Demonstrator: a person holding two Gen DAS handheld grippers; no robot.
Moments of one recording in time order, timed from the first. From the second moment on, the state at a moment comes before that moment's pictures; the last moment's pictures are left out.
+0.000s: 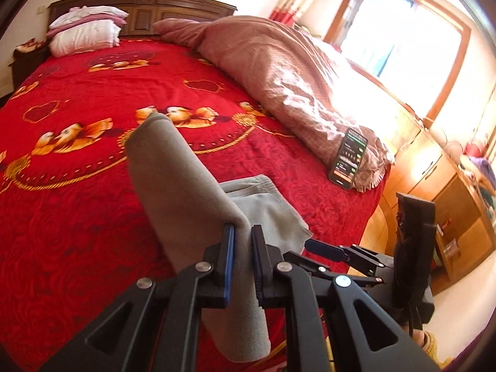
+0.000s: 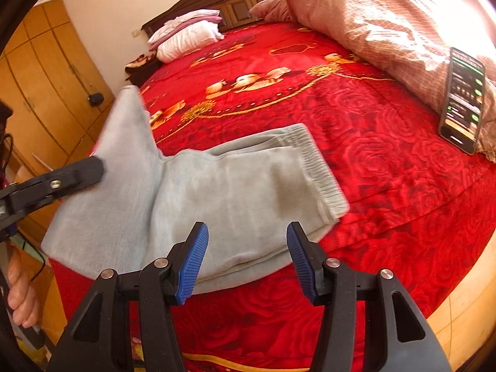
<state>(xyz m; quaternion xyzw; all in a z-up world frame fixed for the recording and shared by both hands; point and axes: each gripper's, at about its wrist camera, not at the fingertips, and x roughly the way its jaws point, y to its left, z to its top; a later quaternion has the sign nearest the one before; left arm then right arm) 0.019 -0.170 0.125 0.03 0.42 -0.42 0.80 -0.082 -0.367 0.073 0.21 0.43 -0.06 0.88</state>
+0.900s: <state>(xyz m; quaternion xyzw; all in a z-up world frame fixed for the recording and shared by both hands) 0.049 -0.206 0.081 0.10 0.49 -0.34 0.79 -0.055 -0.380 0.074 0.23 0.43 -0.02 0.87</state>
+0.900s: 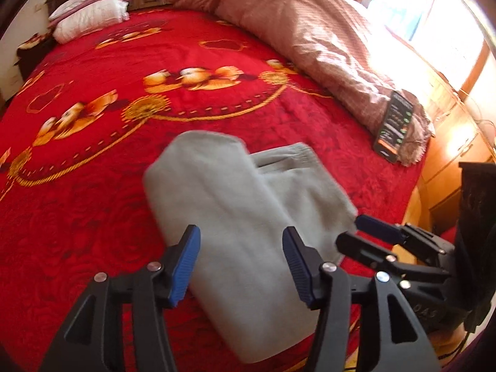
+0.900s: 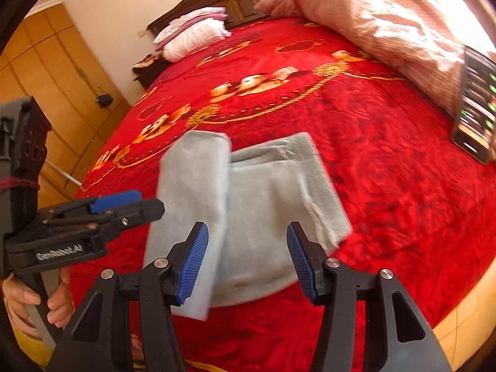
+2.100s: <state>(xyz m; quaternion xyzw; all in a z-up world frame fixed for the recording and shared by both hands) 0.066 -0.146 0.031 0.03 0.55 -0.29 0.78 -0.014 -0.332 0.048 0.26 0.47 0.05 0.84</state>
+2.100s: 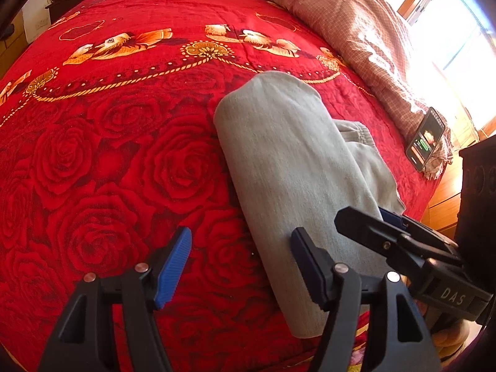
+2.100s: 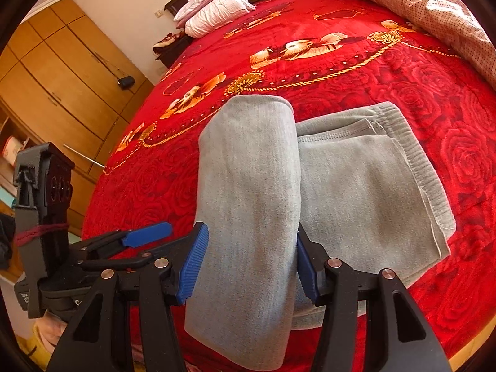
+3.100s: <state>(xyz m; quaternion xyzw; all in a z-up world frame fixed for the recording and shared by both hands) 0.060 -0.166 0.057 0.03 0.52 -0.35 0.78 -0.031 -0.398 0.114 0.19 0.38 -0.02 0.90</state>
